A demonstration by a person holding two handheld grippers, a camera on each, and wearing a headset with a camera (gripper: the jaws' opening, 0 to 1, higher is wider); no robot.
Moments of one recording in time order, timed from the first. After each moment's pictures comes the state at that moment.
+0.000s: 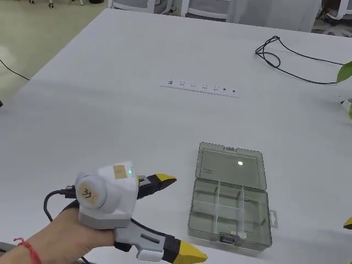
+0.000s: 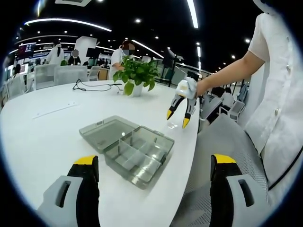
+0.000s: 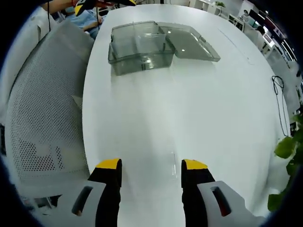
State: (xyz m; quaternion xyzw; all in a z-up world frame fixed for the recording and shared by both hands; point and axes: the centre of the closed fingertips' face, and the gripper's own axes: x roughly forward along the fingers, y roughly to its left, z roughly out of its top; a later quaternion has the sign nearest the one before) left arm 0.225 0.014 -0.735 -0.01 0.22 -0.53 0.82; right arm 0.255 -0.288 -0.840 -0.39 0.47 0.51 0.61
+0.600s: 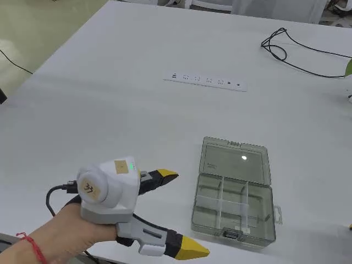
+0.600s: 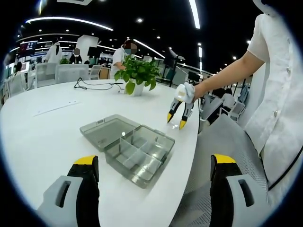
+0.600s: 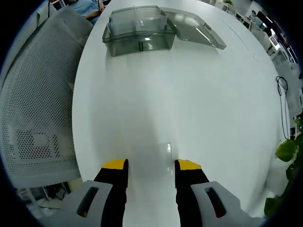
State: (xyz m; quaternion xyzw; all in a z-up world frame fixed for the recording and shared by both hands) left arm 0.225 0.016 -0.736 -0.01 0.23 -0.52 0.82; right arm 0.263 -0.303 -0.858 -0.41 0.48 0.50 0.59
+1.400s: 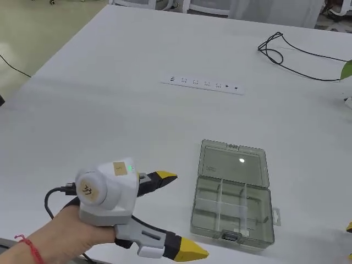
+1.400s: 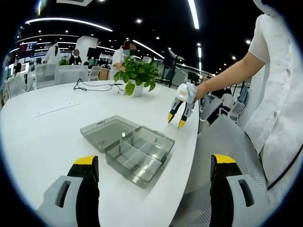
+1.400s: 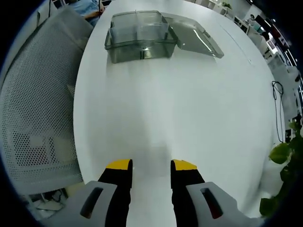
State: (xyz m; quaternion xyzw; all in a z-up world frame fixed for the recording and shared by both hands) left arm 0.226 0.017 -0.733 -0.01 0.22 -0.53 0.82; right arm 0.262 -0.292 -0.844 -0.43 0.46 0.49 0.60
